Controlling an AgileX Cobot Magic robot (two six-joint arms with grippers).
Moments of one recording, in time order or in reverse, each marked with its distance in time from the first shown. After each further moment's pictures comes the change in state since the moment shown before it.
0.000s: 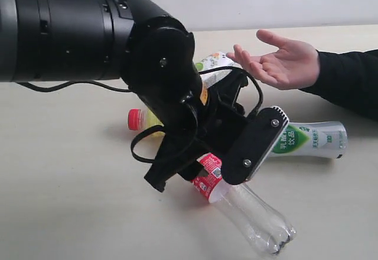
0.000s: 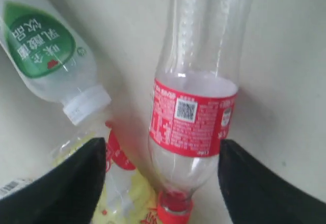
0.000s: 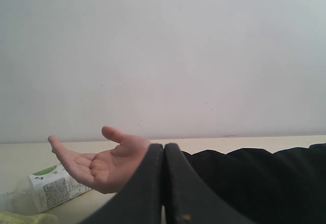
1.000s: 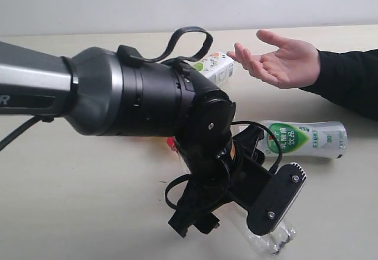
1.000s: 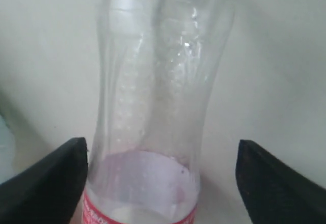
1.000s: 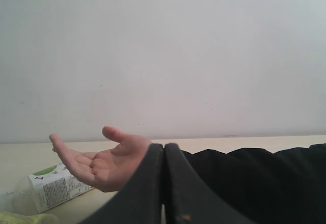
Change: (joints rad) left arm -0.072 0.174 -0.002 -0.080 -0.058 -0.018; right arm 0.000 0.000 0.000 0.000 0.000 0.000
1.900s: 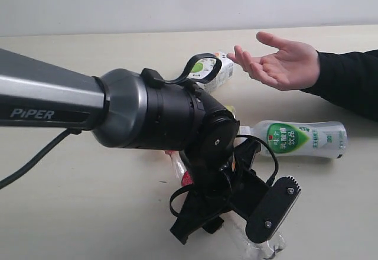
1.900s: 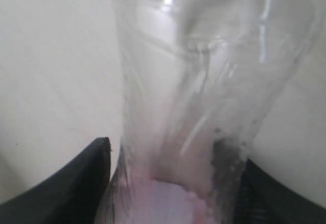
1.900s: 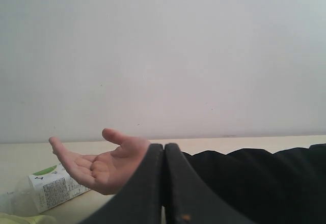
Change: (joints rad) left arm 0.000 0.081 -0.002 0.002 -0.029 0.000; right arm 0.000 0.000 0.000 0.000 0.000 0.000
